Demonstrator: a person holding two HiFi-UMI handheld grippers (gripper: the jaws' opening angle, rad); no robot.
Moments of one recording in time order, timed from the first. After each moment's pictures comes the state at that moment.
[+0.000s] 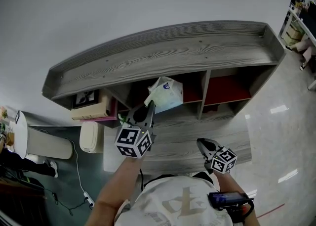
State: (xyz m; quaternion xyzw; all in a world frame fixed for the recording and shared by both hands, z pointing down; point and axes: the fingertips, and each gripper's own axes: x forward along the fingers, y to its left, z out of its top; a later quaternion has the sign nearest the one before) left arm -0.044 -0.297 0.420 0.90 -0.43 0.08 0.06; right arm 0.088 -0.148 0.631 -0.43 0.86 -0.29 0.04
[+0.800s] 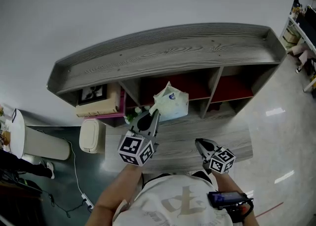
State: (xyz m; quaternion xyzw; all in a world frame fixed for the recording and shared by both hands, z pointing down) left arm -0.082 -0.255 0.427 0.91 -0.39 0.06 0.07; right arm 0.042 -0.139 0.618 -0.44 0.86 -0.28 0.03
